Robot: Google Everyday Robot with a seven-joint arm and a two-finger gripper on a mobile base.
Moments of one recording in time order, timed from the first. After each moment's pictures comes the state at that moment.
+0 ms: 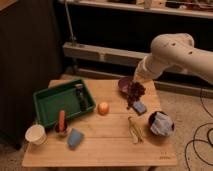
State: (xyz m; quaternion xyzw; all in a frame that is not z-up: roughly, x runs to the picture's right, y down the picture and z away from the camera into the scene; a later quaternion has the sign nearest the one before) arm 0.158 -0.058 0.681 -0.18 0.06 0.78 0.60
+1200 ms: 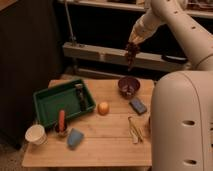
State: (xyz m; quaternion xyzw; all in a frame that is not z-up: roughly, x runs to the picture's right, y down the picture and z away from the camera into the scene) arm 0.155 -0.257 0.735 -0.19 -0.02 0.82 0.55
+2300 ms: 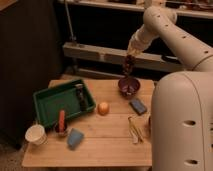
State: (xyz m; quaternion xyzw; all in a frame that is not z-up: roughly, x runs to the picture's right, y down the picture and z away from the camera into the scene) arm 0.149 -0.198 0.789 -0.19 0.03 0.81 0.56
